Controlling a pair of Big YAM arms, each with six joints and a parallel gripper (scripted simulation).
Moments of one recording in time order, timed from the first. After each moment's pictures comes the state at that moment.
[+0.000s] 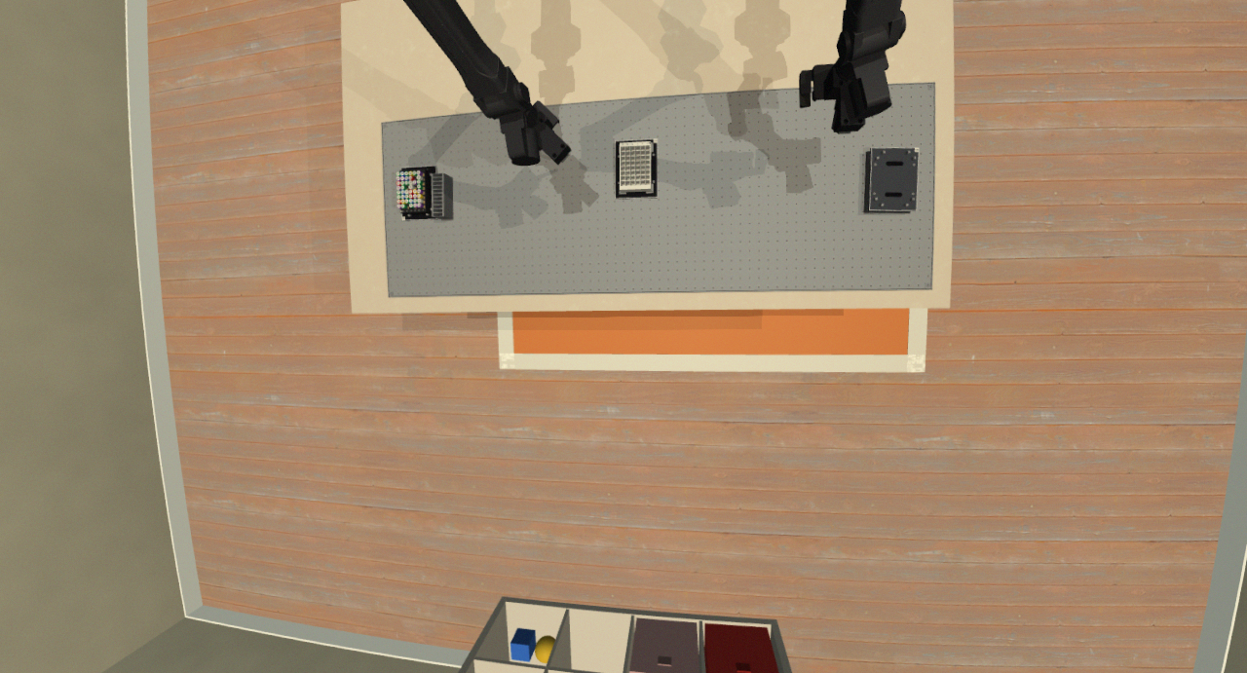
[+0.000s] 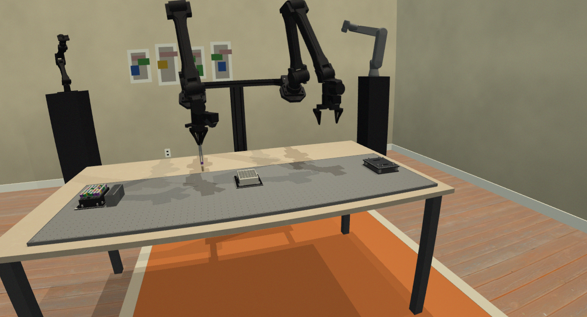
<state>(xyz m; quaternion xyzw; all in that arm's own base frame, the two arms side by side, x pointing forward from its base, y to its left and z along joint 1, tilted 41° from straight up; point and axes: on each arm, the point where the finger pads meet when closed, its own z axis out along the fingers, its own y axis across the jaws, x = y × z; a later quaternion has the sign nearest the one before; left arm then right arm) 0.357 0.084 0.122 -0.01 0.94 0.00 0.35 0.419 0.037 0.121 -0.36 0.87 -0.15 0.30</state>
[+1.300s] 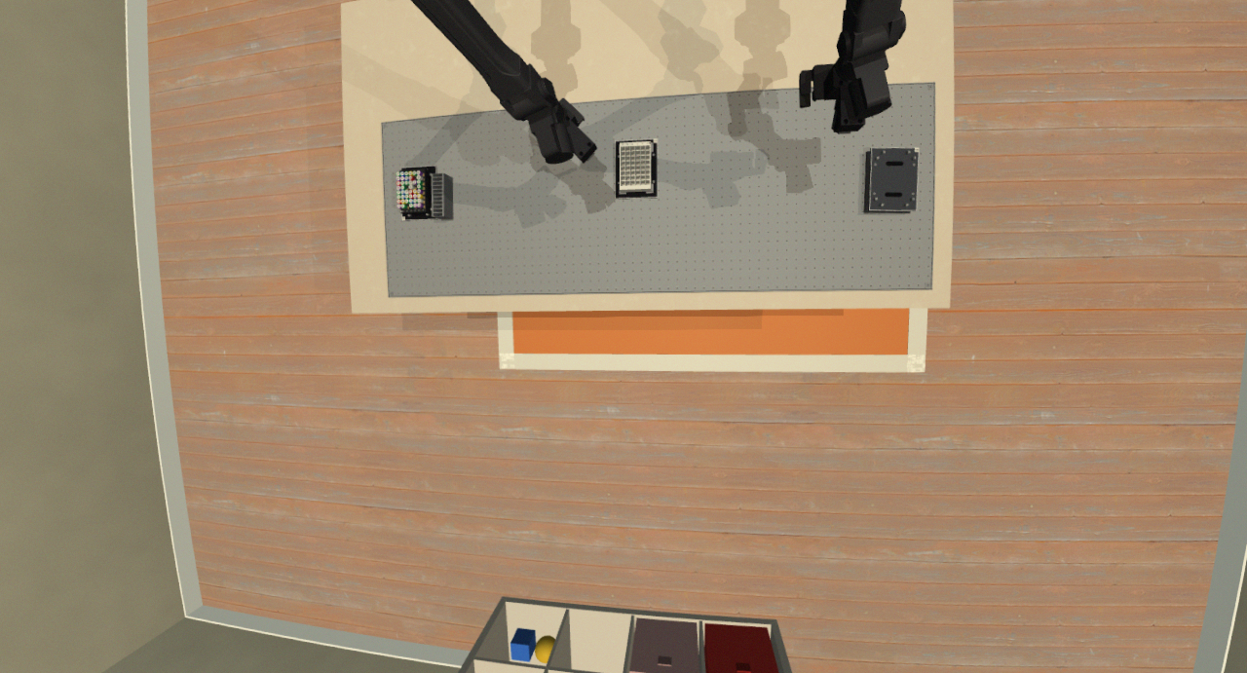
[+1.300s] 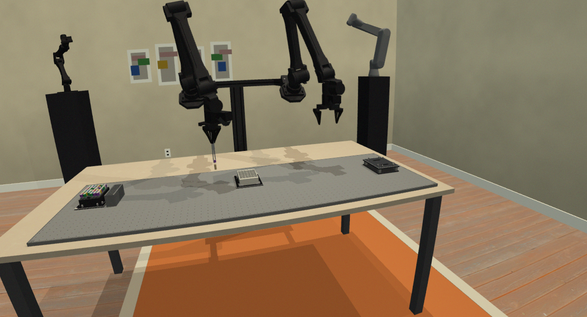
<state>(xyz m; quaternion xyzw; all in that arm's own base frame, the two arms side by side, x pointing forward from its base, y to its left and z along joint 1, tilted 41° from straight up) 0.357 0.084 0.122 -0.01 0.94 0.00 0.35 0.417 0.095 0.122 -0.36 0.87 -0.14 0.30</state>
